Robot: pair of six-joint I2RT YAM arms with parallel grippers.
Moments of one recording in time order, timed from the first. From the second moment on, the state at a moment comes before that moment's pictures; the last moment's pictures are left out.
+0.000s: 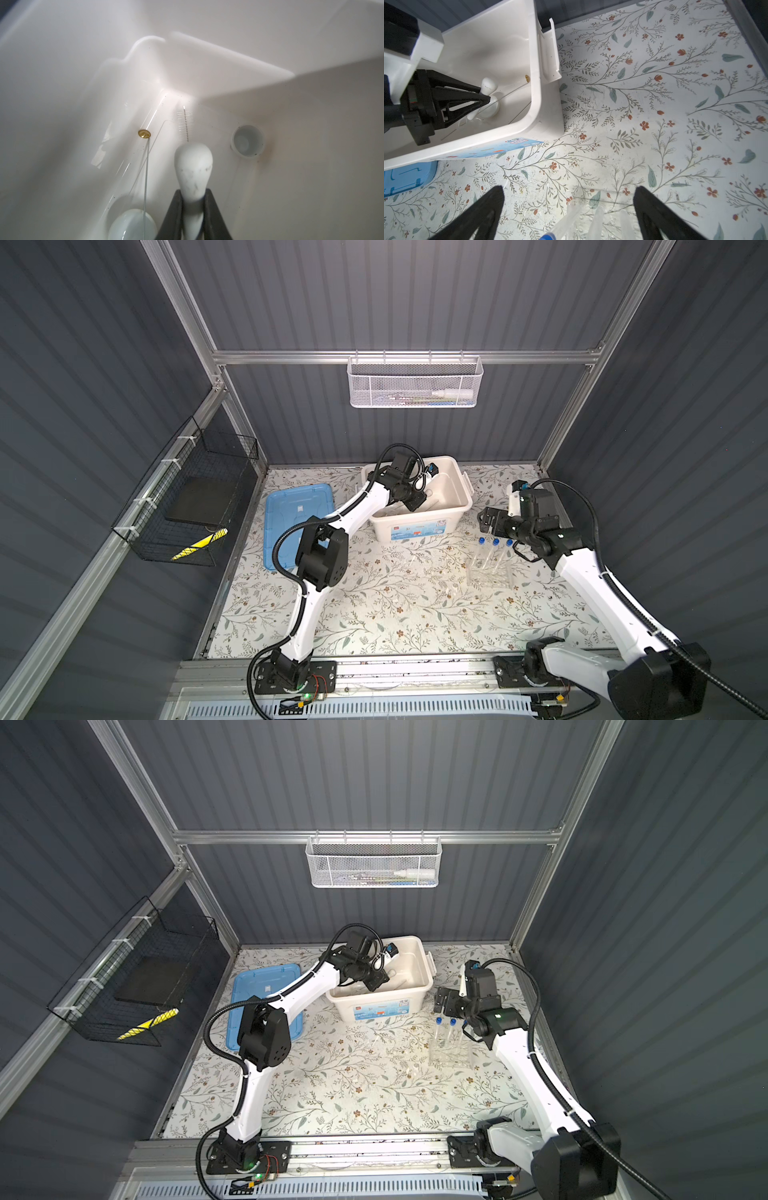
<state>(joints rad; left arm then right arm) -0.60 2.27 2.06 -0.65 0.27 0.39 0.20 1.16 0.98 -0.55 -0.03 0.34</state>
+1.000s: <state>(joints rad) -0.60 2.41 2.10 -0.71 0.32 0.41 0.20 1.18 0.98 -0.55 -0.05 0.36</state>
